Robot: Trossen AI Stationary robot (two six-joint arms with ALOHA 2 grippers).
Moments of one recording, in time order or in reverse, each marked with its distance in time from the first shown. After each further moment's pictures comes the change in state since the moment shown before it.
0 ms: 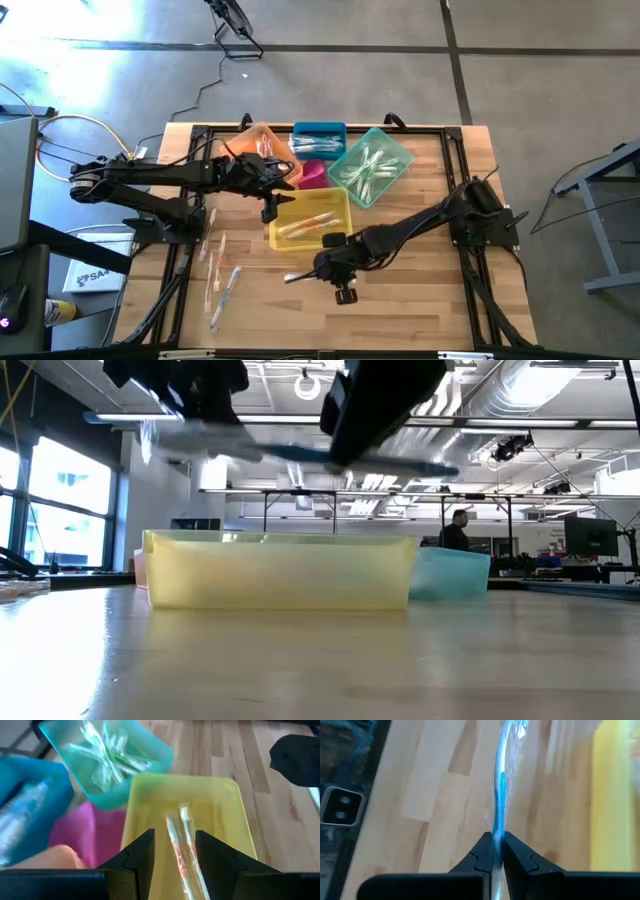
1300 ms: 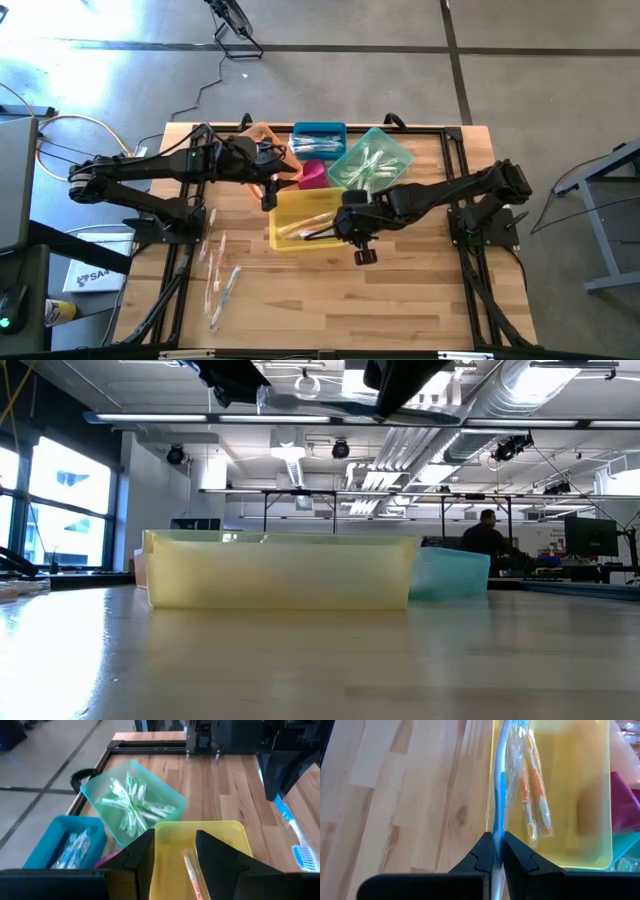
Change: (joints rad) left arm -0.001 -0.013 0.237 -0.127 -0.073 0.105; right arm -0.142 -0.269 0.002 -0.313 0.119 -0.179
